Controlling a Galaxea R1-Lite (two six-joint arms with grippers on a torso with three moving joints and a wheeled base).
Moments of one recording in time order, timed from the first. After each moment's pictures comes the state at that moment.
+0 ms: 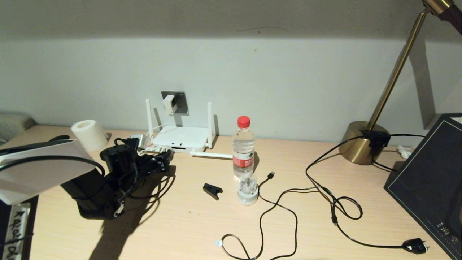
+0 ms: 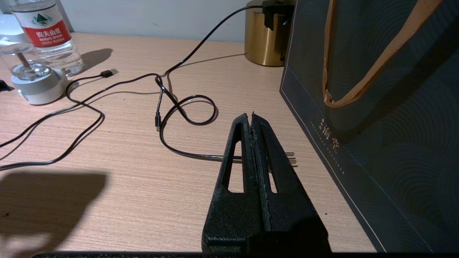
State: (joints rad) left arm -0.07 2.30 -0.88 -1.30 -0.18 -0.10; right arm 0.00 0.00 0.00 -0.09 0.00 0.00
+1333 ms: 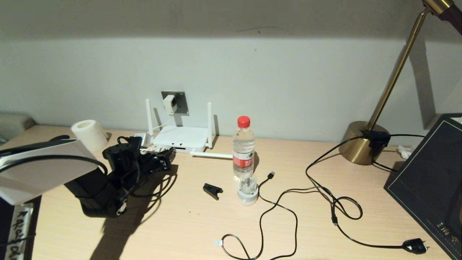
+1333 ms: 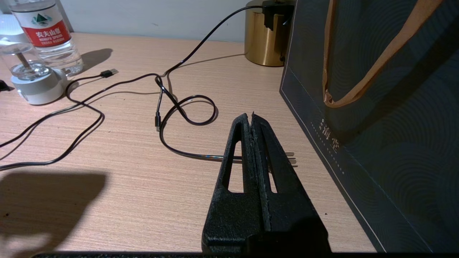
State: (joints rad) left arm -0.08 2.31 -0.91 -1.30 -0.18 -0.07; right arm 0.00 0.00 0.00 -0.09 0.00 0.00
